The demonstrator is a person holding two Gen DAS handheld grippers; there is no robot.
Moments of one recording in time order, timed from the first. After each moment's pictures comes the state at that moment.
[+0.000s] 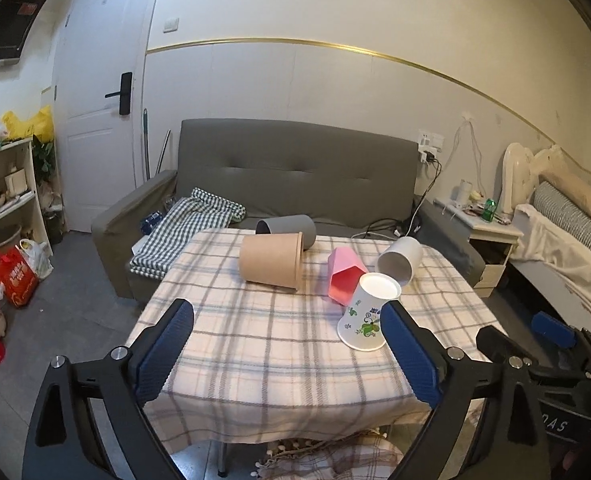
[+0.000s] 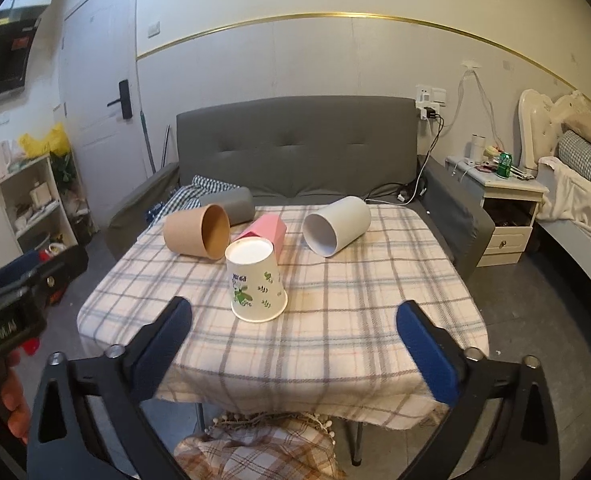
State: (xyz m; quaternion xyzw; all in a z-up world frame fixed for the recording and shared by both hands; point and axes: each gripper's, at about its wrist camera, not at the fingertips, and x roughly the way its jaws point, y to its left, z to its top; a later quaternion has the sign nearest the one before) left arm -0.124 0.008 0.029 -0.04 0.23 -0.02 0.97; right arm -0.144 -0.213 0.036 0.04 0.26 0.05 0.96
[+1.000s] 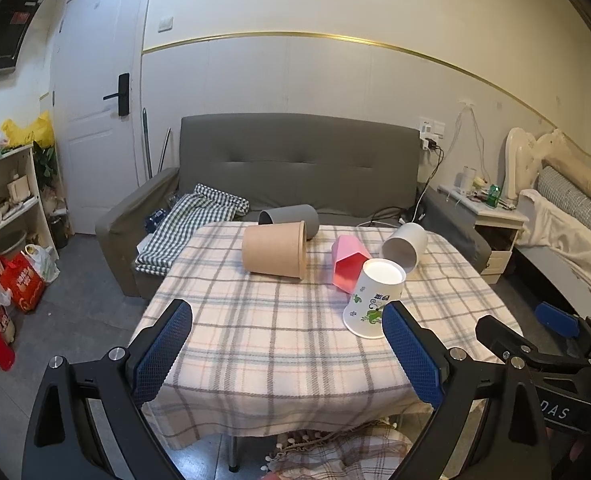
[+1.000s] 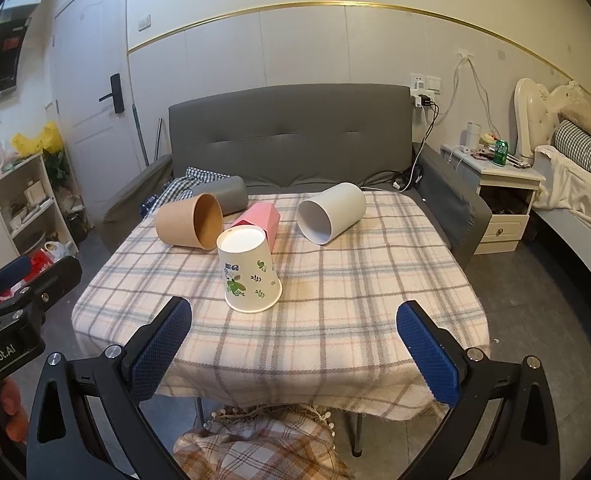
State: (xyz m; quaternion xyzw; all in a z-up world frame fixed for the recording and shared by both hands) left arm -0.127 0.004 0.028 -0.02 0.24 -0.02 0.97; right arm -0.138 -0.214 0.026 0.04 0.28 0.04 0.96
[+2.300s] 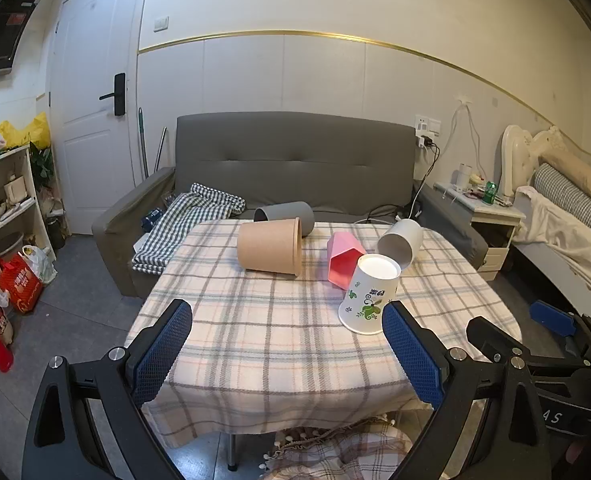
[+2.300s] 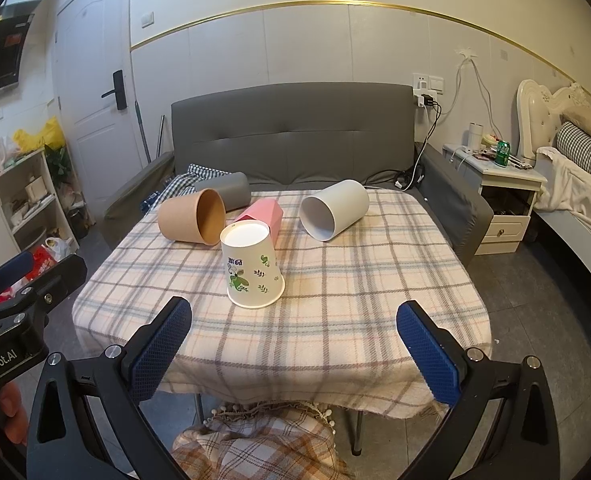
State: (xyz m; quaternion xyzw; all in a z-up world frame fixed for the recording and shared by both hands) left arm -0.129 0.000 0.024 -0.01 0.24 -0.02 0.97; right arm -0.139 -0.212 0.024 0.04 0.29 0.05 0.96
